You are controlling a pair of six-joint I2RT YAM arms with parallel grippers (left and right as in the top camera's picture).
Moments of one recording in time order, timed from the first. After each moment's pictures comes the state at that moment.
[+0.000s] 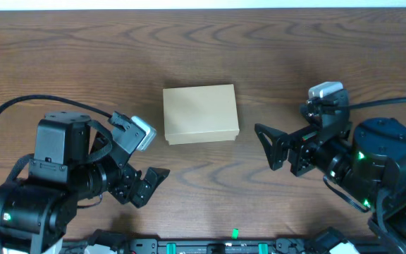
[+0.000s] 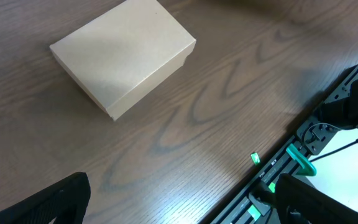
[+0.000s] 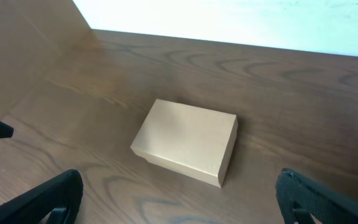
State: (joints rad) left arm -0.23 0.96 1.41 -1.42 0.47 0.29; right arm 0.56 0.90 1.36 -0.94 -0.06 0.29
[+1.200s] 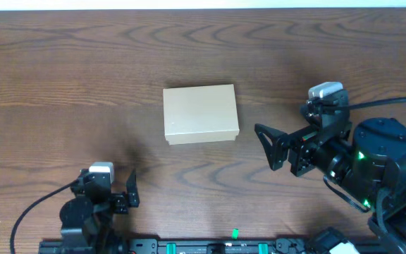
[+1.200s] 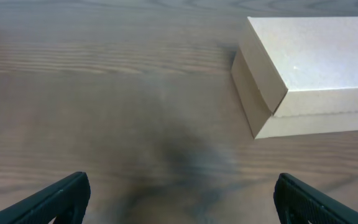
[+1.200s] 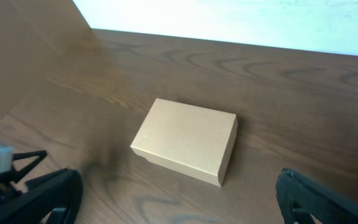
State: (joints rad) left arm 0.01 0.01 0.32 -0.80 0.10 -0.02; right arm 0.56 0.90 1.36 -0.94 -0.06 0.29
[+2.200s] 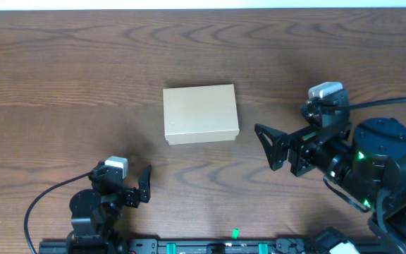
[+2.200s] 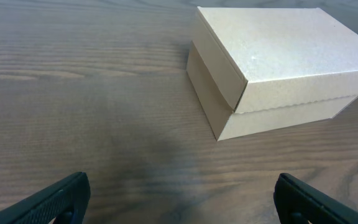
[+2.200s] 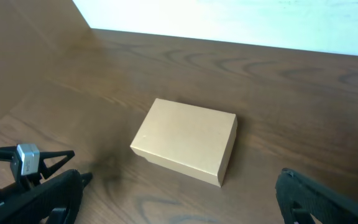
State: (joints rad) left arm 0.01 0.01 0.16 -0.60 0.29 -0.02; right arm 0.56 0.90 1.36 -0.94 -0.06 0.29
